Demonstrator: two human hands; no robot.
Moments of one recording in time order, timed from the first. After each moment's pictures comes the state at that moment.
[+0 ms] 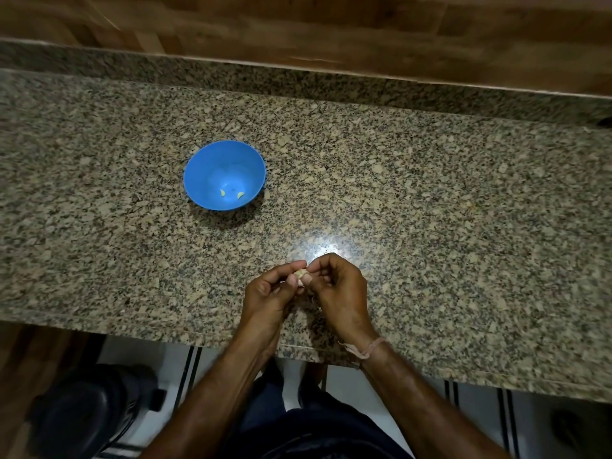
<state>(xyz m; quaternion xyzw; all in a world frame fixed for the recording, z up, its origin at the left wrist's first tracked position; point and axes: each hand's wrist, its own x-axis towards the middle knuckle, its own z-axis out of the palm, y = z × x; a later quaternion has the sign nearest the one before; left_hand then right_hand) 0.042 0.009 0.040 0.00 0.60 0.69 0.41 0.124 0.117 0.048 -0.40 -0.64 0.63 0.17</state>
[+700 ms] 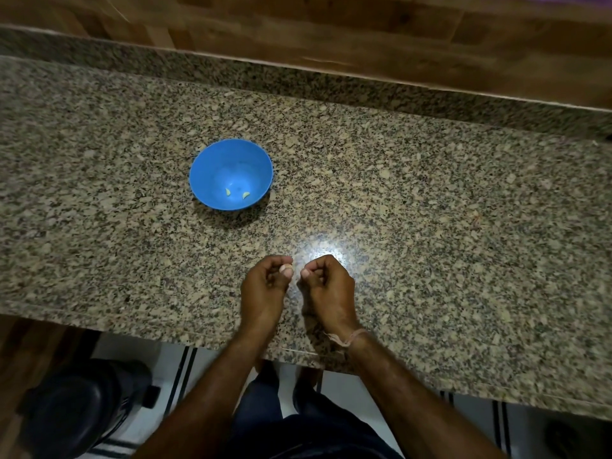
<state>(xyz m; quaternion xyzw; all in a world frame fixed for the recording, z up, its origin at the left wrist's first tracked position) 0.019 0.017 0.011 0.08 0.78 0.56 0.26 0.101 0.114 0.014 -0.44 -0.67 0.58 0.14</state>
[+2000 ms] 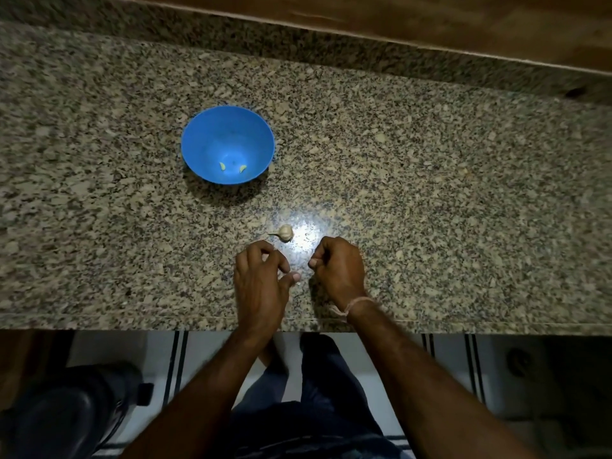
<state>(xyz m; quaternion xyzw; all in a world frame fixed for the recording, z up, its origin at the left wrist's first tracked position) 0.005 -0.042 -0.014 0.32 0.88 0.31 0.15 0.088 0.089 0.001 -0.48 -0.80 0.35 0.04</state>
